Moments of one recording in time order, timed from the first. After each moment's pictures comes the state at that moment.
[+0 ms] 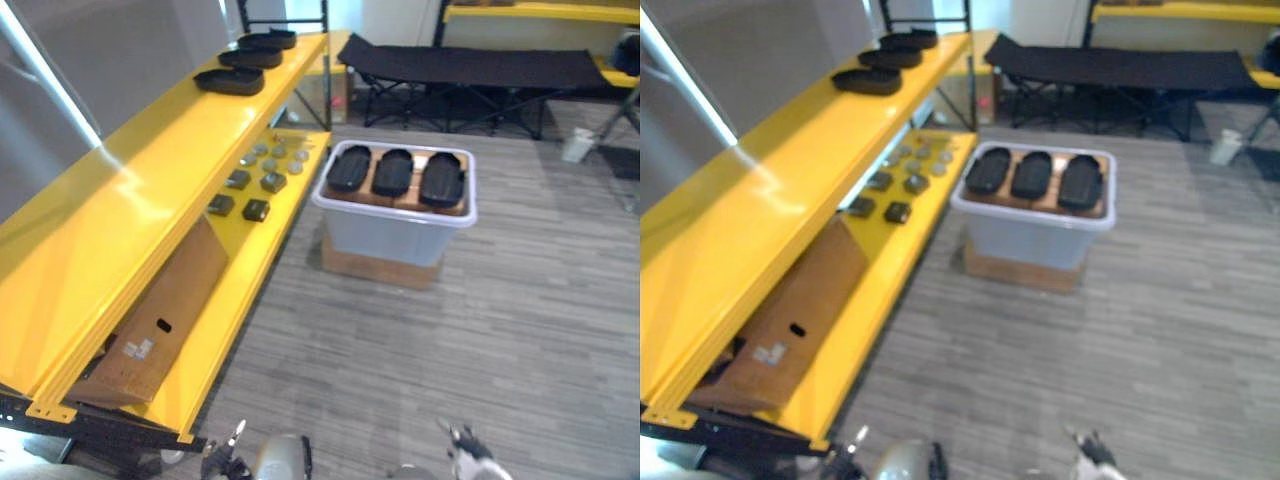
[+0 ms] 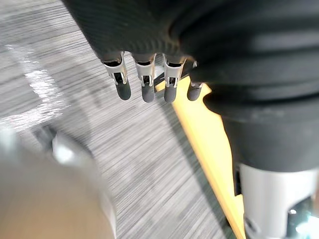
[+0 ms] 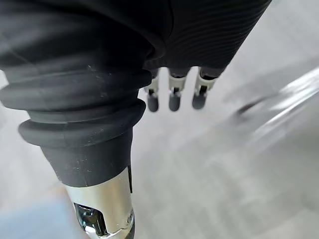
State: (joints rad) left arm 0.17 -0.01 0.30 0.93 -0.37 -0.08 0.18; right arm -0.07 -0.11 -0.33 1.02 0.40 -0.09 0.04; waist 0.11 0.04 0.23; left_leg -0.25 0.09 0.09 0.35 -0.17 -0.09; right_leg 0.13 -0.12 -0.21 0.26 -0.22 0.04
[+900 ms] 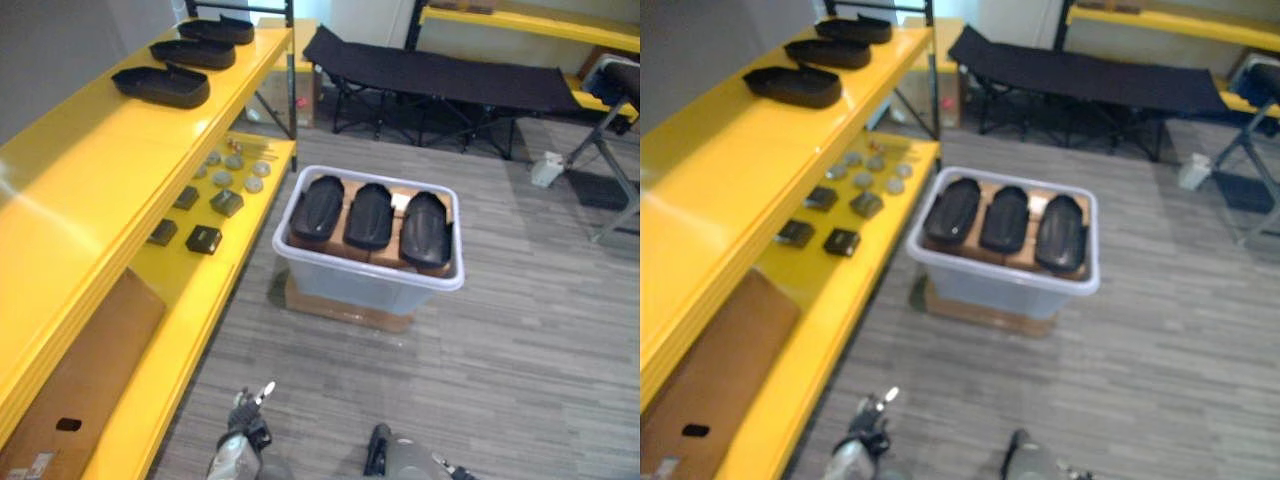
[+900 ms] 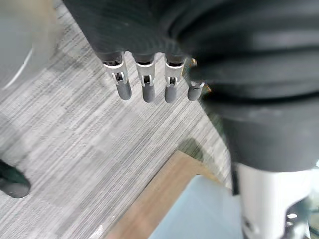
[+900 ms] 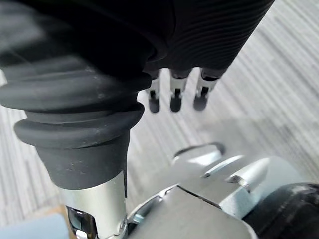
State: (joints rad) left arm 0.03 -0.04 0.16 0.93 -0.39 -0.10 0.13; right arm 0.10 -0.07 -0.40 1.10 0.30 0.07 0.01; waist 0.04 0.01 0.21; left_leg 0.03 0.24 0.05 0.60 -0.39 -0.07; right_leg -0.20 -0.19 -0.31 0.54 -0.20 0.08
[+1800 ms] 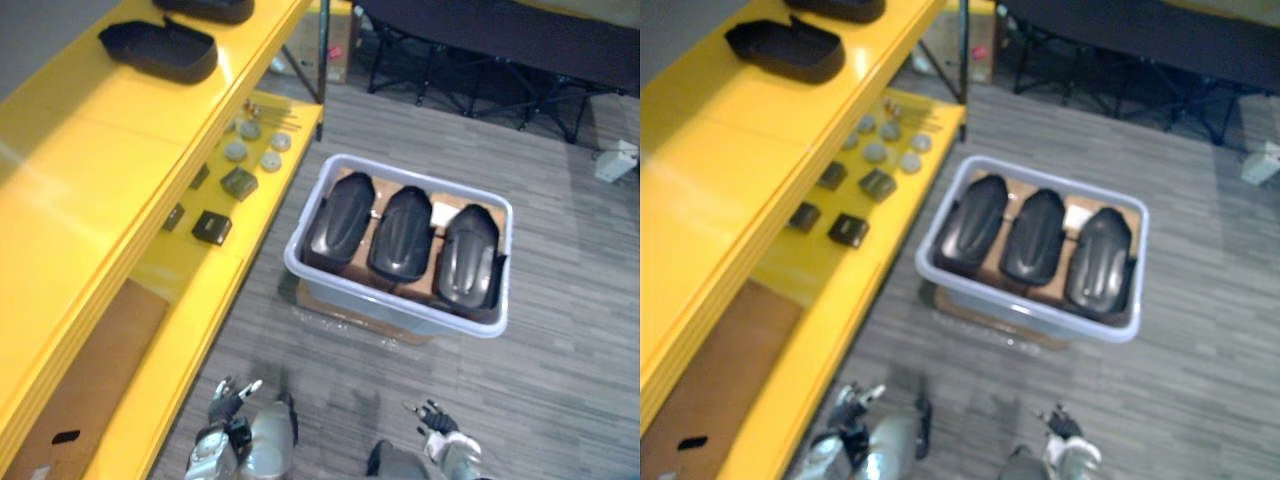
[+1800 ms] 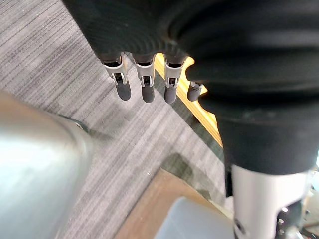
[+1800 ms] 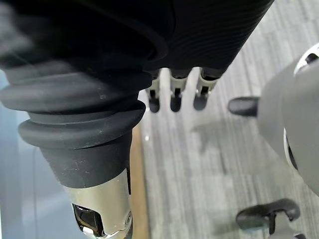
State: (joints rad) left arm -0.02 0.10 0.07 0.91 -0.35 -0.17 0.10; right arm -0.09 -0.06 -0.22 1.10 0.26 -0.05 0.07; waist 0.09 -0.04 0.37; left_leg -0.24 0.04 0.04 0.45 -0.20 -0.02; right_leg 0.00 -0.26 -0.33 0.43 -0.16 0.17
